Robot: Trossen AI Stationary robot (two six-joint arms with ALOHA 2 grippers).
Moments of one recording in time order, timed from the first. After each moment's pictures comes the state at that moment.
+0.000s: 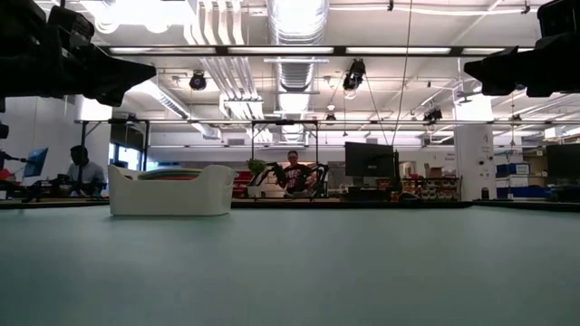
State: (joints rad) left arm 0.21 0.06 0.02 0.18 0.04 0.12; right arm 0.18 0.03 0.01 0.03 0.11 -0.31
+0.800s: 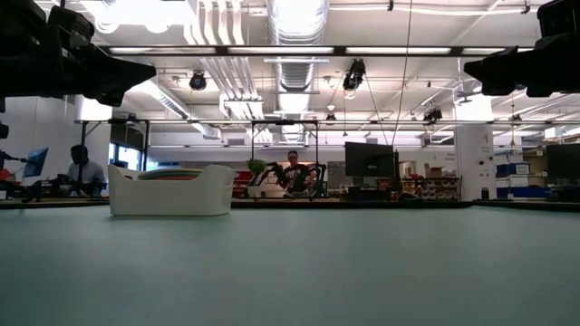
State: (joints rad) left arm 0.21 0.06 0.02 0.18 0.04 0.12; right arm 0.18 0.03 0.01 0.03 0.11 -0.31
